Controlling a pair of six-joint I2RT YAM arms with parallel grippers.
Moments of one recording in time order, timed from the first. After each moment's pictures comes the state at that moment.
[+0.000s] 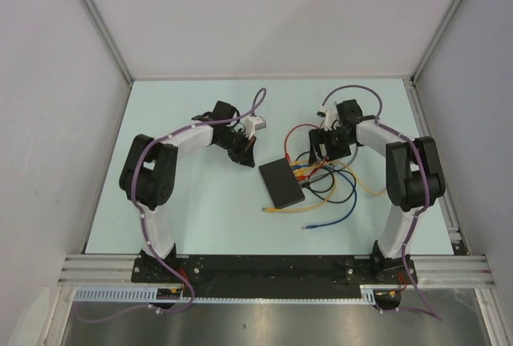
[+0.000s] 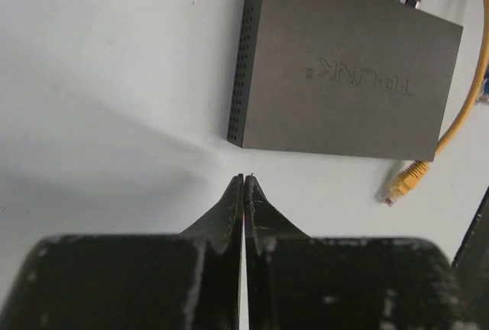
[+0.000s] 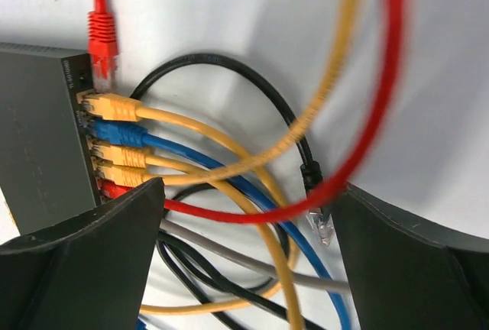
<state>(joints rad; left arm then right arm) -0.40 1.93 1.30 -0.51 0.68 0.35 0.21 1.86 1.22 -0.51 -0.42 -0.05</state>
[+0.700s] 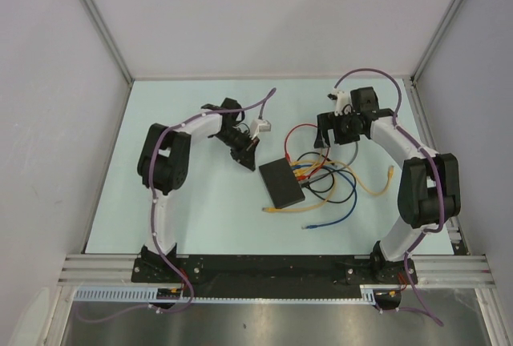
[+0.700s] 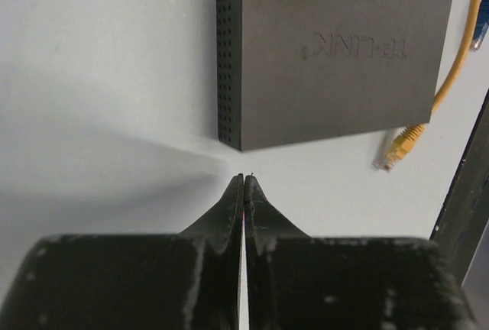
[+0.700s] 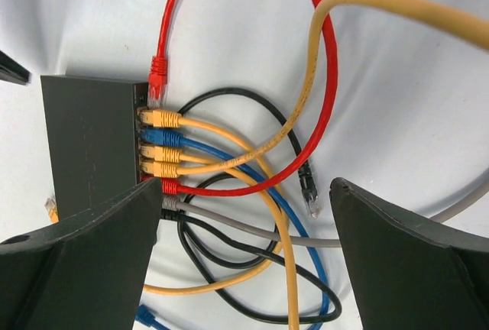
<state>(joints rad) -0.38 2.10 1.52 -0.83 0.77 0.57 0.16 1.69 1.25 -0.53 -0.43 -0.06</state>
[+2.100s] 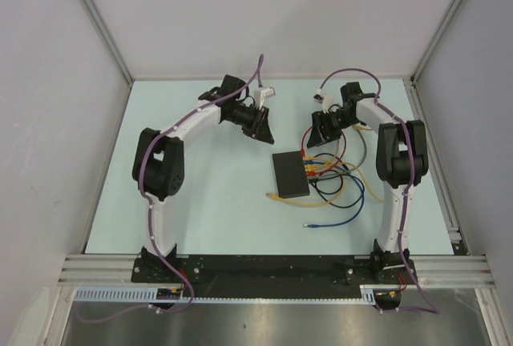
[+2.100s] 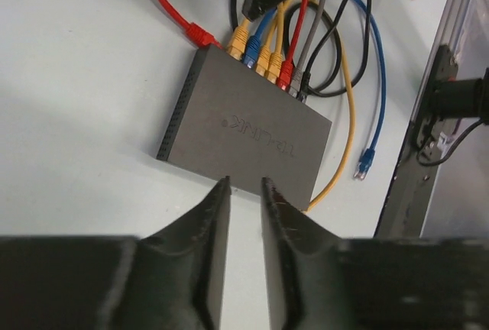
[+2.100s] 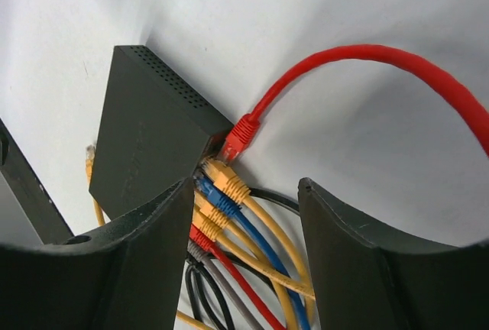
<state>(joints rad) -0.41 2.05 1.68 -0.61 0.85 0.09 0.13 2.13 1.62 -0.73 -0.76 -0.26</state>
